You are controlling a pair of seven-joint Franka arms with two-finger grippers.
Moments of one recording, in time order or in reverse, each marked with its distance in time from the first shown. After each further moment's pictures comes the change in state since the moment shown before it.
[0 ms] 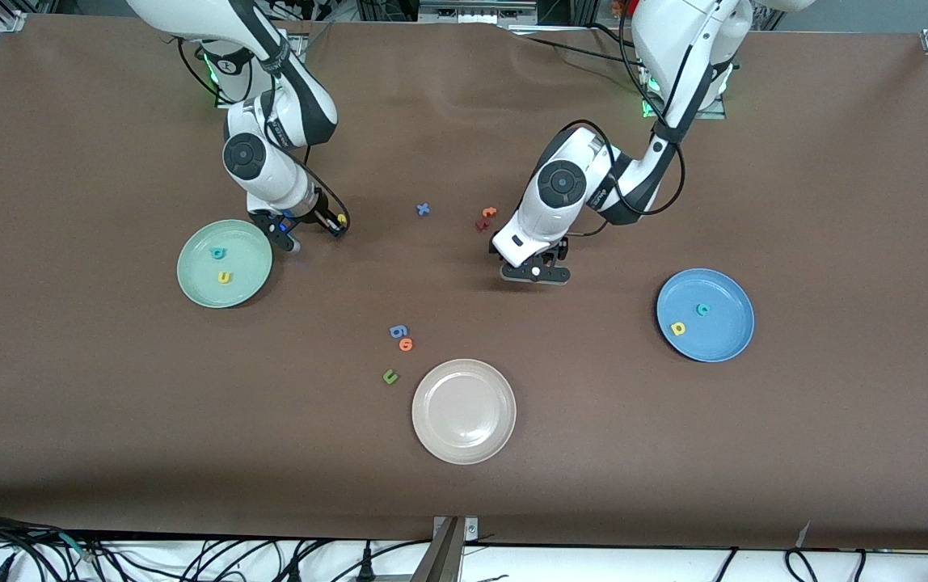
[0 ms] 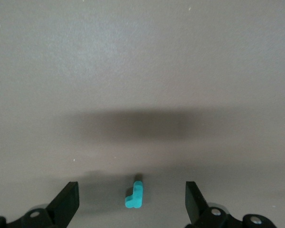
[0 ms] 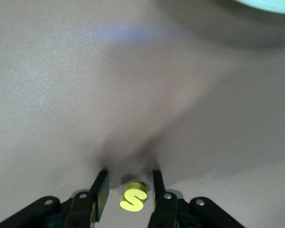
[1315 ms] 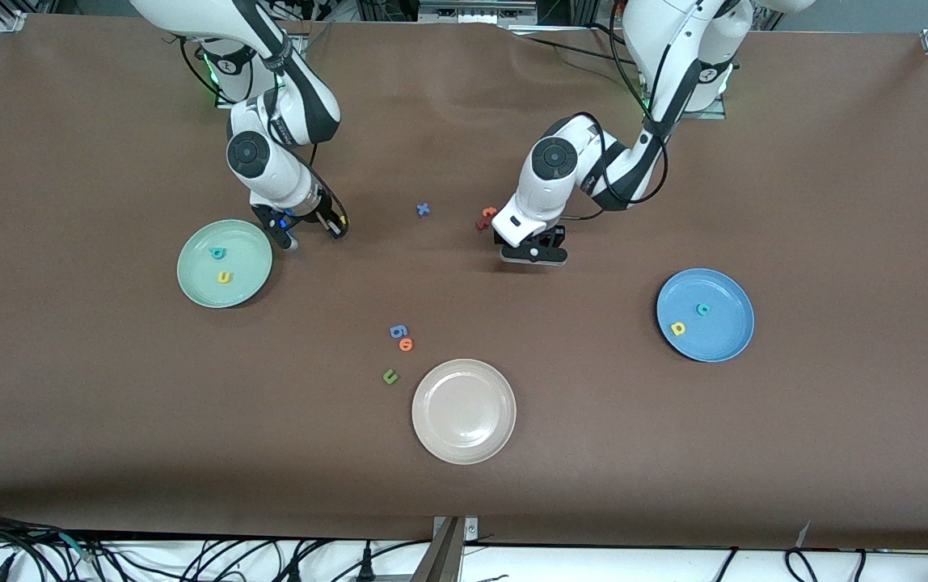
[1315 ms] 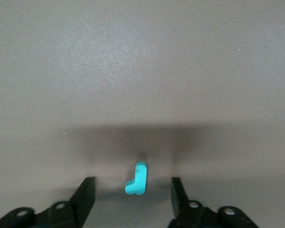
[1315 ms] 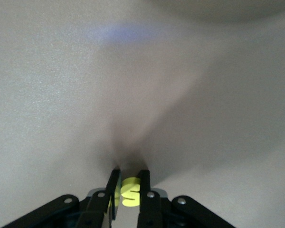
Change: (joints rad) left arm -0.046 -0.016 0.001 -0.124 0.094 0.150 -0.132; right arm 0.000 0.000 0.014 0.004 0.000 0.006 0.139
